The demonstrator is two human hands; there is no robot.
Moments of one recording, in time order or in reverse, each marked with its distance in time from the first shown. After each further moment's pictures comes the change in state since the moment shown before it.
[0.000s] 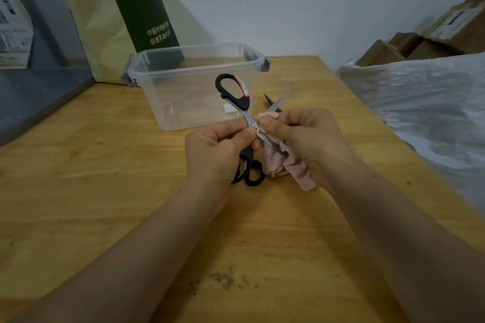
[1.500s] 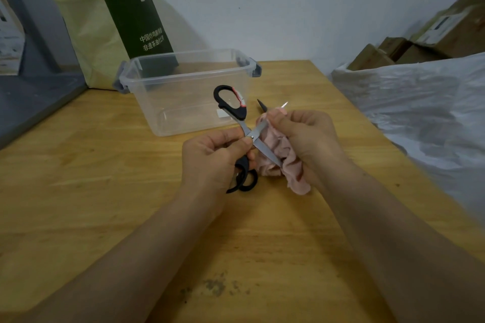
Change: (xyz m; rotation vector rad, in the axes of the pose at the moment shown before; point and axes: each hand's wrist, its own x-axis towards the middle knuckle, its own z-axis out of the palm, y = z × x) left_hand -0.004 0.000 0.004 0.046 -0.038 -0.007; right_hand 0.007 -0.001 -0.007 0.195 0.130 0.077
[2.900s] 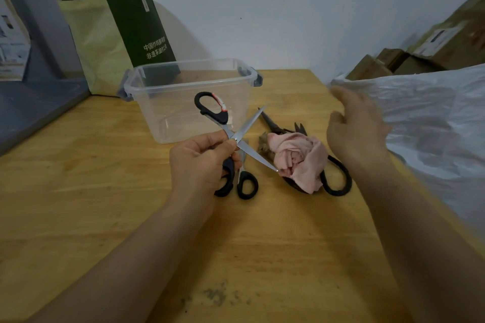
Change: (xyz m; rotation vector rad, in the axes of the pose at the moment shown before) left_hand 0.010 0.004 -0.009 -0.065 0.127 -0.021; right_hand 0.011 -0.025 -0.044 -1.067 0.349 -0.396
